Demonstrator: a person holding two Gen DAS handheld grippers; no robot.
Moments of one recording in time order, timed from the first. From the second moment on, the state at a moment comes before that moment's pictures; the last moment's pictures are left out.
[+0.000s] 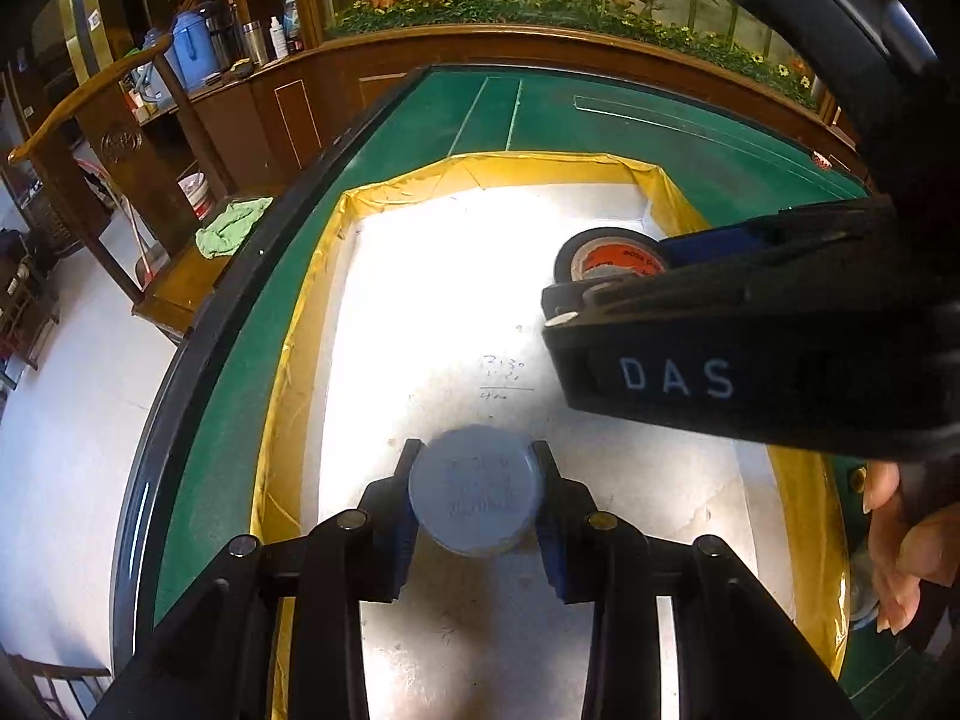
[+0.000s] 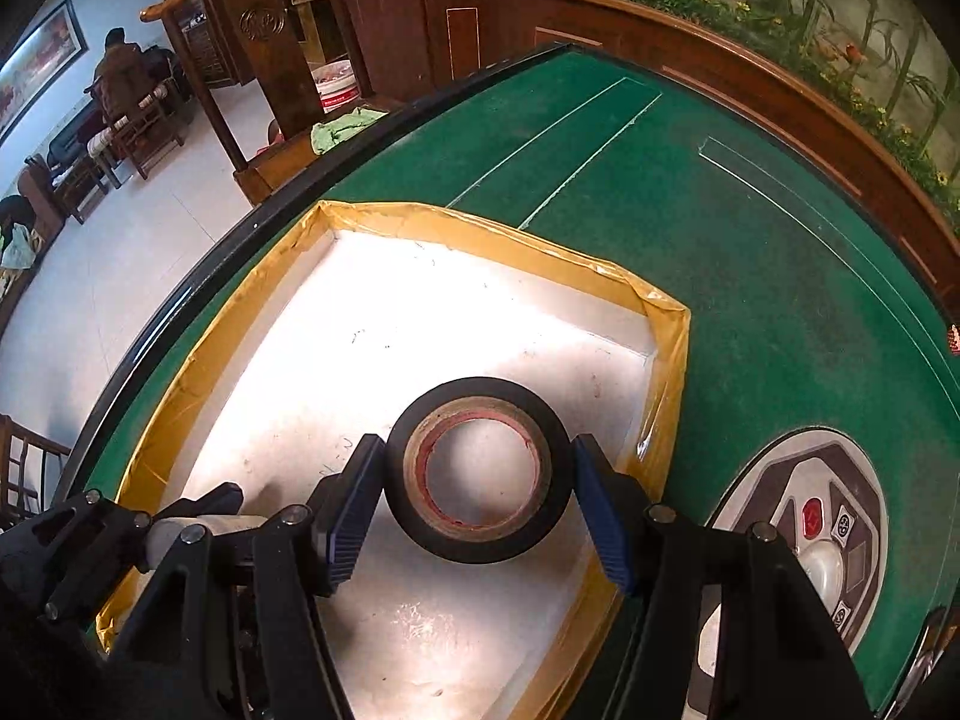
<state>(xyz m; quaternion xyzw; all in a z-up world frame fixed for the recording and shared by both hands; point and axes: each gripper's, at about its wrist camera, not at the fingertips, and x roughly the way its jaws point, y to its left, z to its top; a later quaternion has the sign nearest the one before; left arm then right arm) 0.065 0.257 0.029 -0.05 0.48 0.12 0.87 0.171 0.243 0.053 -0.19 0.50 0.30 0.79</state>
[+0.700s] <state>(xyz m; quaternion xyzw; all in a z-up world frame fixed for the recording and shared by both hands) 0.043 0.251 0.058 -0.05 0.44 0.13 0.89 0.133 0.225 0.108 -0.22 0.41 0.31 0.83</state>
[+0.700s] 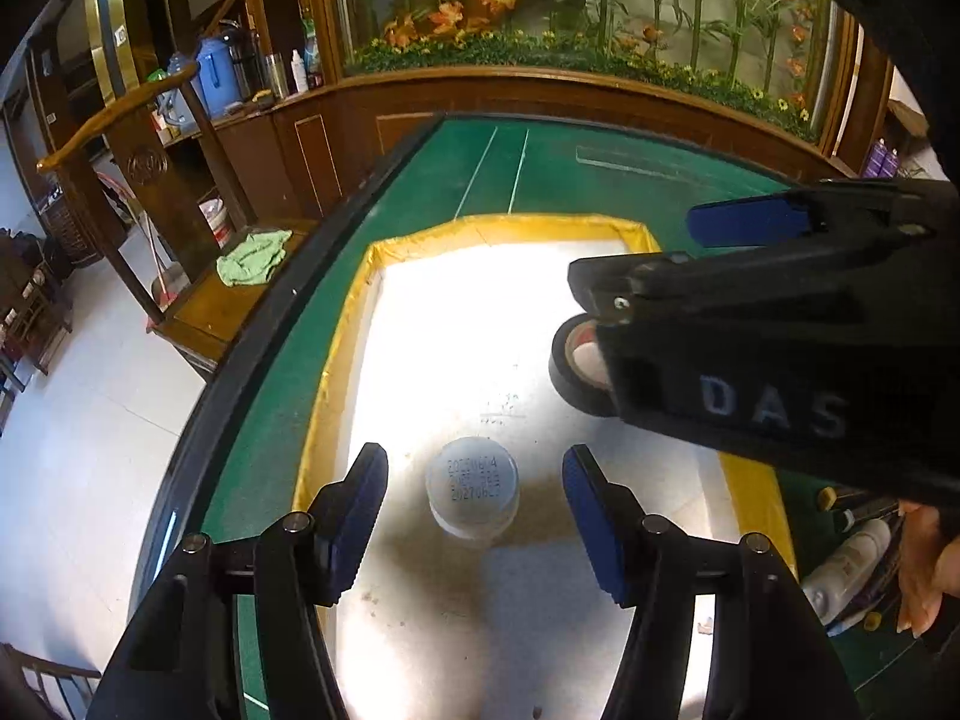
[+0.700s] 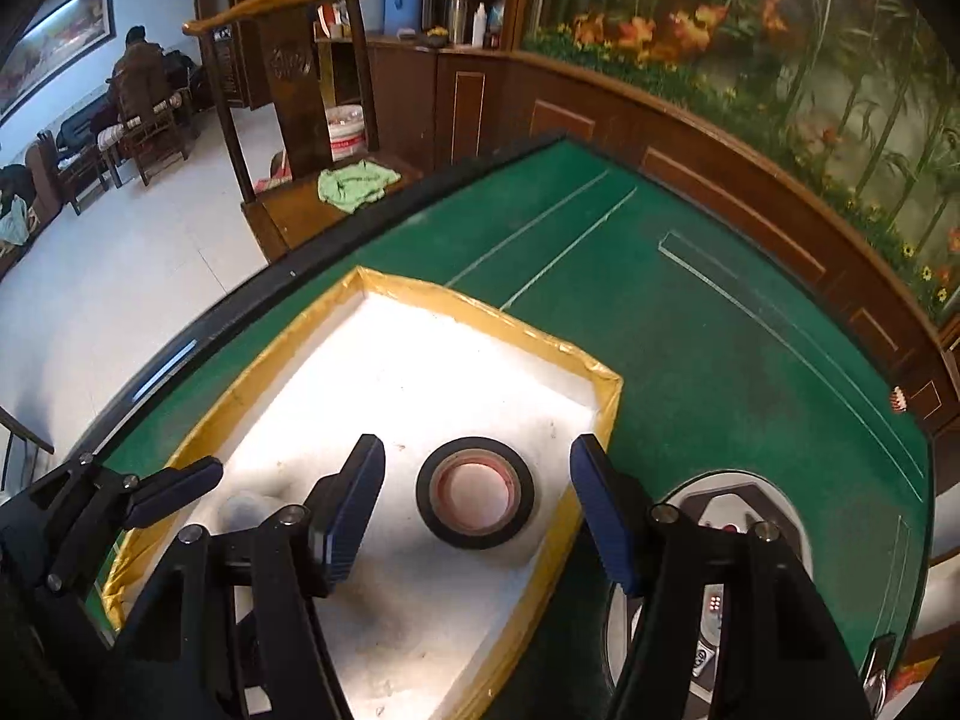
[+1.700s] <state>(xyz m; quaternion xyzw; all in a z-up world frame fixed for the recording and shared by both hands) -0.012 0.093 0.075 0.01 0.43 -0.05 0.90 0.073 -0.114 0.089 0.05 0.52 0.16 0.83</state>
